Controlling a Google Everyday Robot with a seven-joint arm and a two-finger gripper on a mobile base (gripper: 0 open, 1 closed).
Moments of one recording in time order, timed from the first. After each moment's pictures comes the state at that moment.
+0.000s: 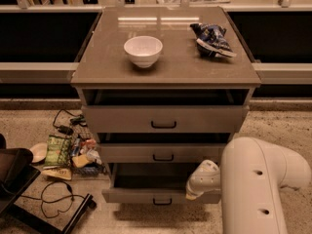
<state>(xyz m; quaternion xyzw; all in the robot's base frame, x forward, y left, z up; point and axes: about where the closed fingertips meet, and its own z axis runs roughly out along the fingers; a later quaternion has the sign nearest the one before) 0.564 -0.175 0.193 -0.59 0.80 0.00 0.11</state>
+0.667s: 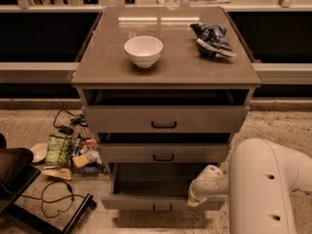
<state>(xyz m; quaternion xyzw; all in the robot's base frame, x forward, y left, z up) 0.528 -0.181 0.196 -0.57 0.81 0.02 0.10</state>
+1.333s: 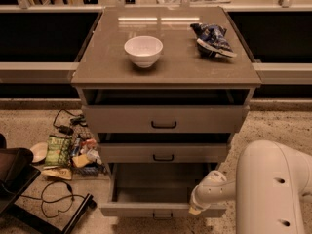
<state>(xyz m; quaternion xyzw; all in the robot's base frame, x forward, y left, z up) 0.494 -0.185 0.198 -0.56 0.82 0.03 0.08</state>
